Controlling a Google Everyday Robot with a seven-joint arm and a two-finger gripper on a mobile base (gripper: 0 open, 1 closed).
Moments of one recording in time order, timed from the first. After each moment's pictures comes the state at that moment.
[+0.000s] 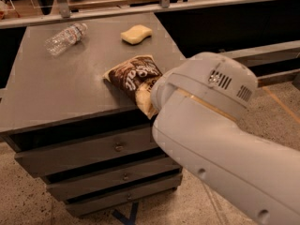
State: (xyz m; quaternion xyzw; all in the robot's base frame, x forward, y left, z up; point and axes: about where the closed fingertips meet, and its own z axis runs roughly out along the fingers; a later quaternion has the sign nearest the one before) arm 0.507 -0.049 0.903 -0.32 0.82 -0.14 0.44
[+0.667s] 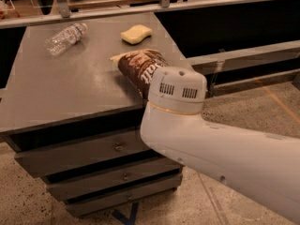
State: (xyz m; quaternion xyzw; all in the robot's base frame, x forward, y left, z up) arm 0.549 -0.079 0.867 -0.26 0.84 -0.22 0.43
